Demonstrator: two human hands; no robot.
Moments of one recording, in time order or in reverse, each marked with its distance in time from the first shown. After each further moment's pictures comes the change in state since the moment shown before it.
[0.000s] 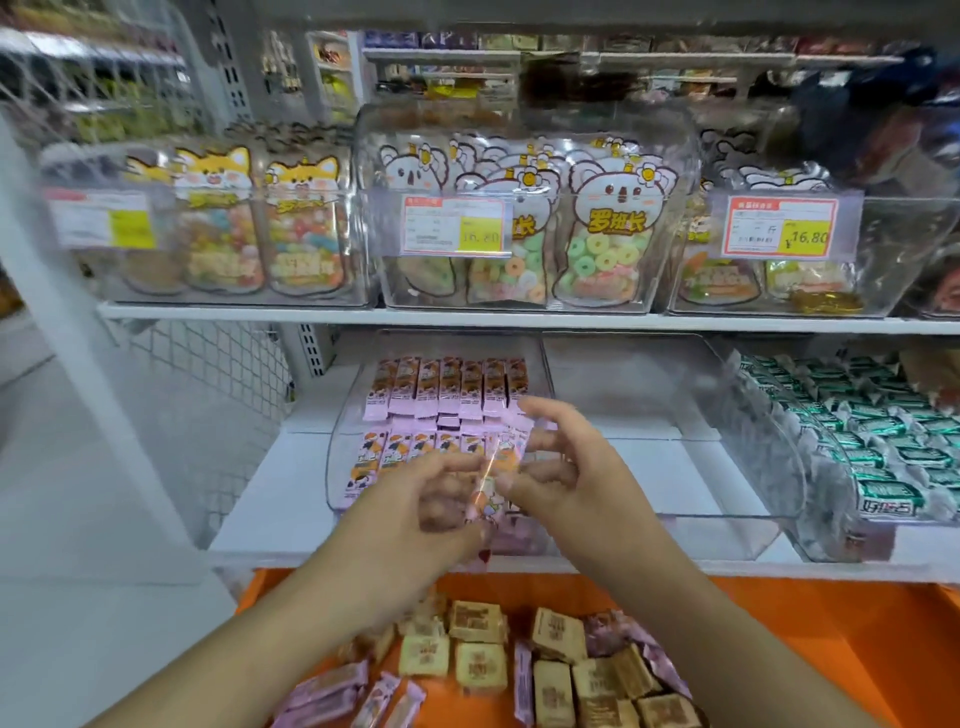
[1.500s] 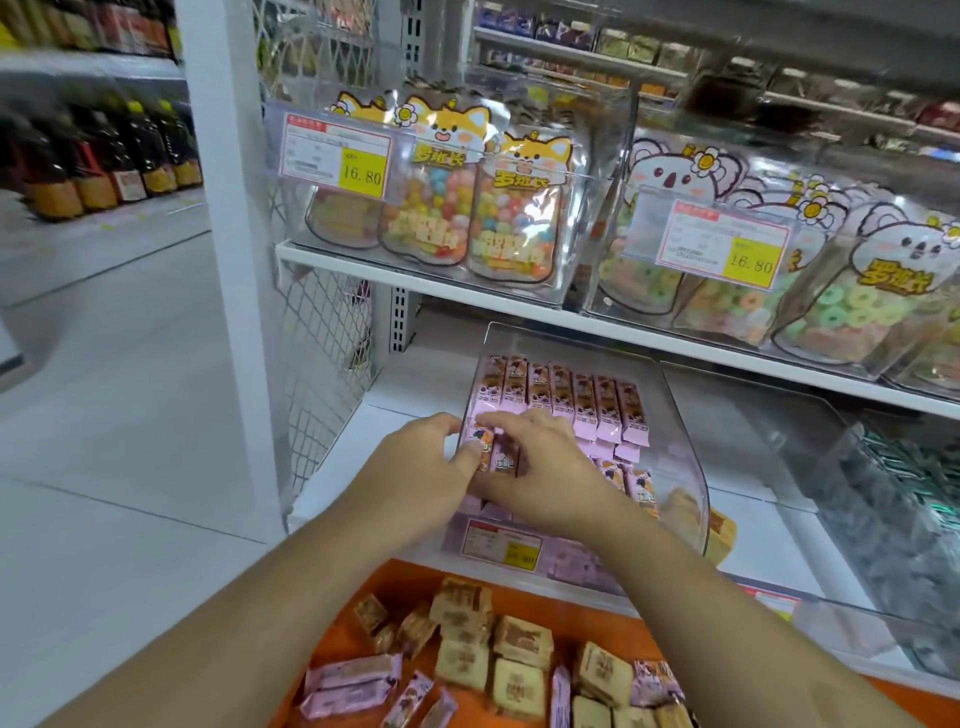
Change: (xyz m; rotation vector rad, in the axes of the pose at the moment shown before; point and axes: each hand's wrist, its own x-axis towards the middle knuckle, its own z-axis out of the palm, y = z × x) left_hand 0.032 -0.061 -0.100 0.290 0.272 -0.144; right_hand 0.096 0.005 0.135 -0.727 -0.354 -0.091
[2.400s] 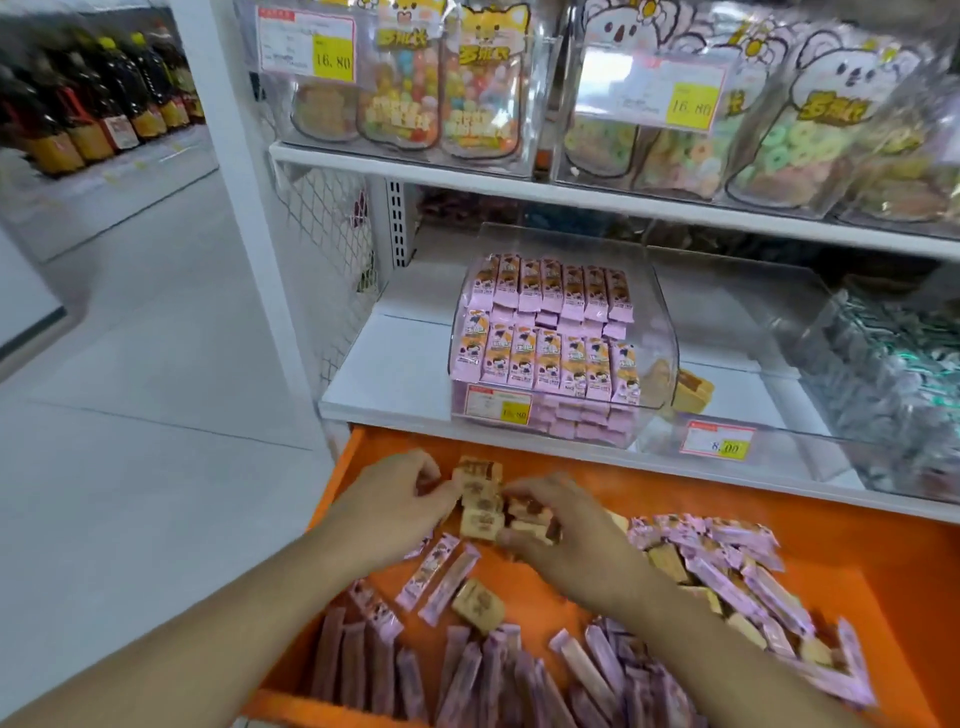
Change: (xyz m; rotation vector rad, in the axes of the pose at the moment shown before) left_hand -0.114 -0.074 0.036 0.113 -0.236 -0.093; right_hand -0.173 0.049 0.079 0.142 -0.081 0.015
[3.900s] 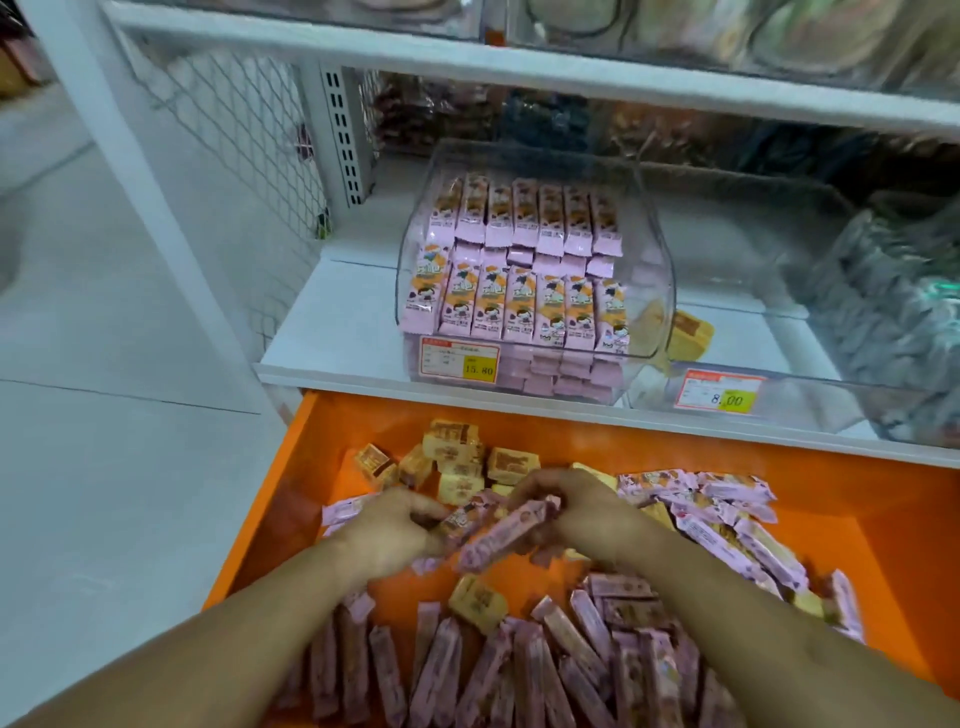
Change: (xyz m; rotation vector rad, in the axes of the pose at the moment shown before) left_hand 0.050 -0.059 0.110 -0.191 -0.413 -0.204; right_hand 0.018 0.090 0.015 0.449 -0.289 0.433
